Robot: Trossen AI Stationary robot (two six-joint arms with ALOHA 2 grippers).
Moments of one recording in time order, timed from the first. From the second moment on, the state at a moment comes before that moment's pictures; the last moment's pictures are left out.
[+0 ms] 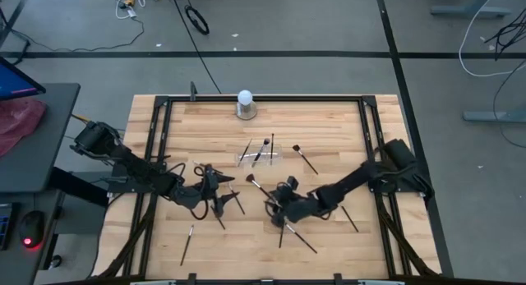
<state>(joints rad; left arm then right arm) -0.51 1.43 0.37 0.66 -0.76 -0.41 0.42 1.93 0.91 0.33 0.61 0.57</state>
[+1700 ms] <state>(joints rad) -0.76 1.34 0.37 0.93 -0.66 0.05 0.55 1.95 0.90 1.30 0.50 -0.01</state>
